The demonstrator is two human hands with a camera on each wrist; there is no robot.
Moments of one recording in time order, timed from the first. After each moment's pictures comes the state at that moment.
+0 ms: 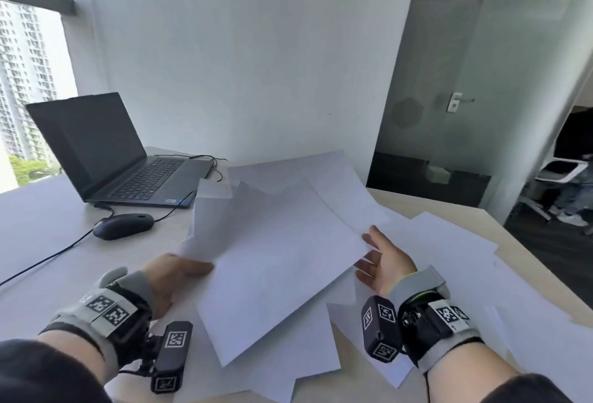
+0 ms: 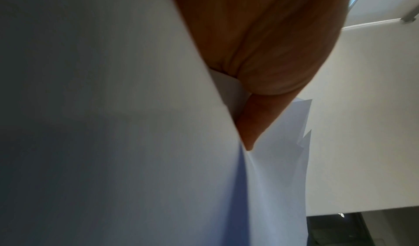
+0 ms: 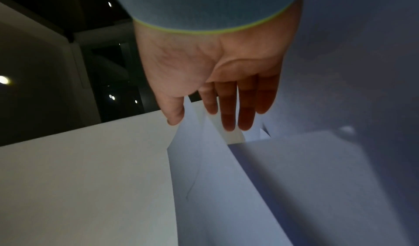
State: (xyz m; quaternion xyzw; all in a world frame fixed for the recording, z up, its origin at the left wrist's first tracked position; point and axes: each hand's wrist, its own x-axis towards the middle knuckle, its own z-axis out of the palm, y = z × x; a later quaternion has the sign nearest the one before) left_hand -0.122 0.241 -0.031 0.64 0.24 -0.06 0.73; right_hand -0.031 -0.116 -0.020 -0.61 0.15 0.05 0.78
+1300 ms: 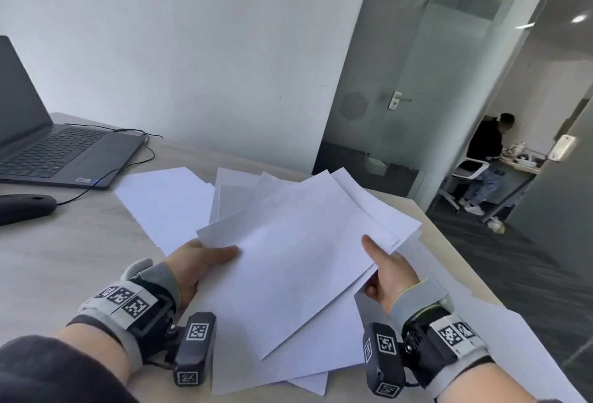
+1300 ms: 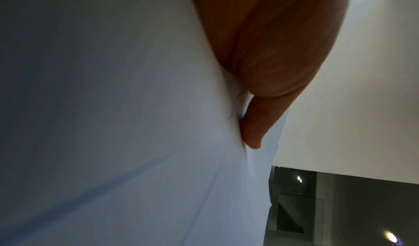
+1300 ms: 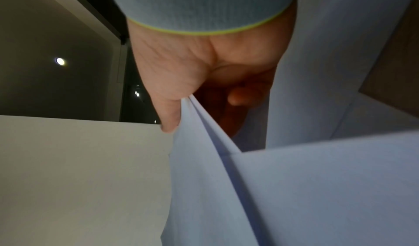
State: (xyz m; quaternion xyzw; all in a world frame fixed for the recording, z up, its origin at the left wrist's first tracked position) left_hand -0.077 0.115 -0.045 0.55 0.09 -0.11 0.82; right_hand -0.068 -0.212 -0.019 -0.69 0.17 -0.05 0.70
